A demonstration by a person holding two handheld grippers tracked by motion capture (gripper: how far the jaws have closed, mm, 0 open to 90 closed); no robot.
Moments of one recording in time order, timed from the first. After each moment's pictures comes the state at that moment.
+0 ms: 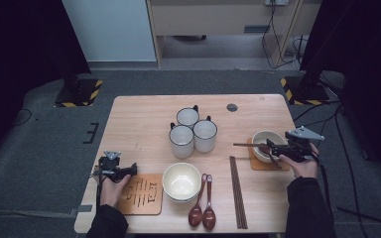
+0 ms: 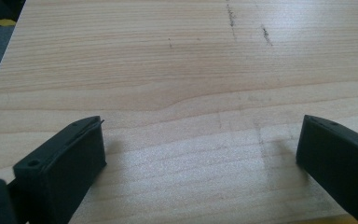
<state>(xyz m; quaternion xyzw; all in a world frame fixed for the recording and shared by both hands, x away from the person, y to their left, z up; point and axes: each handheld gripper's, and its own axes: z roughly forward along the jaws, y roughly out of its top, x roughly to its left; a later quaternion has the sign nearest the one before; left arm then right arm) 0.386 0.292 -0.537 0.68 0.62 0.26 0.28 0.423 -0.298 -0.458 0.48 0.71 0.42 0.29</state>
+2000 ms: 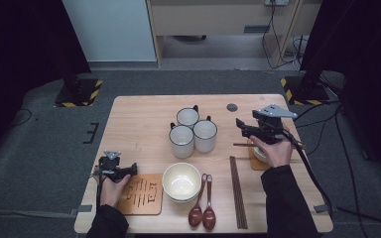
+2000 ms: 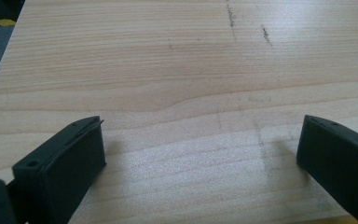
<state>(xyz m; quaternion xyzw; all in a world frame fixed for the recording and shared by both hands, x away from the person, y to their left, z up) 0.386 0.292 -0.537 0.69 0.62 0.26 0.28 0.435 -0.194 -0.377 0.42 0.72 0.48 0.27</state>
